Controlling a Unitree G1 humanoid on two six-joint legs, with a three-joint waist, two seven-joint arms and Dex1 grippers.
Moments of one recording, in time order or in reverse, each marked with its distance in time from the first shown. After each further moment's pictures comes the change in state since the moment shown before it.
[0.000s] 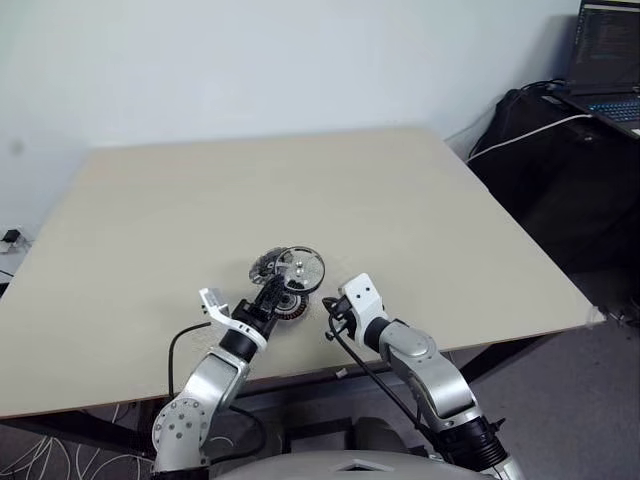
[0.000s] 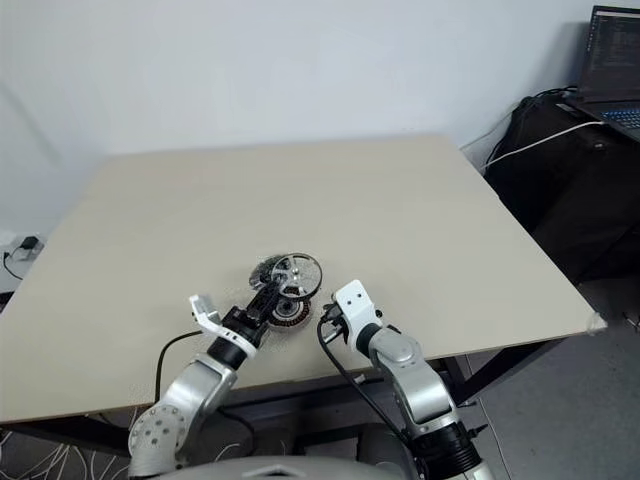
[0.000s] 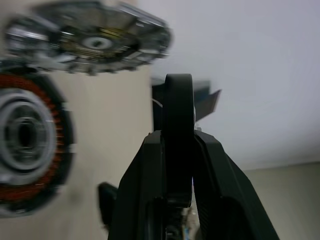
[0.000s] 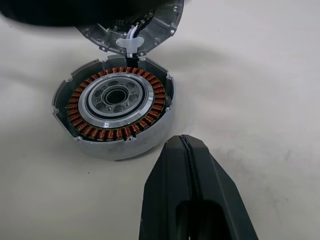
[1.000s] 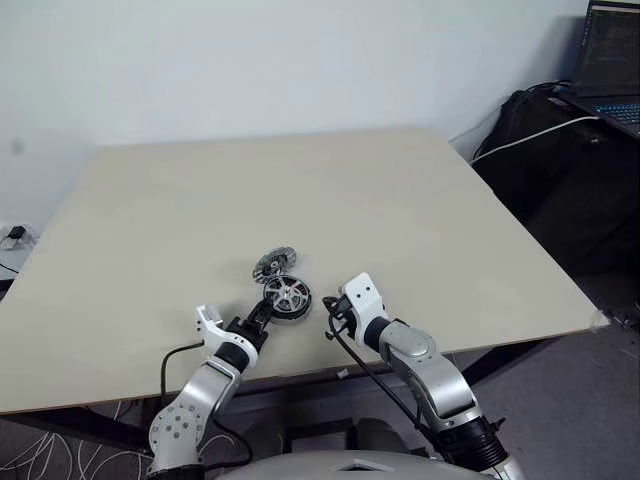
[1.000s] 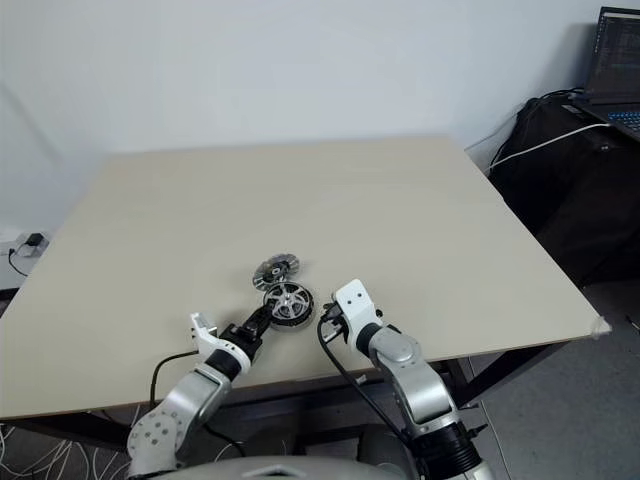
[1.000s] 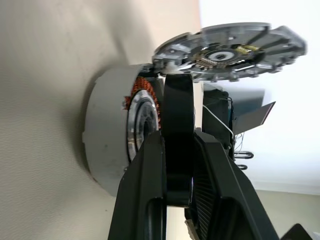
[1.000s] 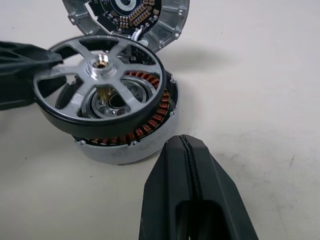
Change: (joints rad) left arm -0.014 -0.018 0.088 0.136 0.076 0.056 0.027; right arm 0.000 0.000 0.000 -0.004 0.000 0.001 -0.003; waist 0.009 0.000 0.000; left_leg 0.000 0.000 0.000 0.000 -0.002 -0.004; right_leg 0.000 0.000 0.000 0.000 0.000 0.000
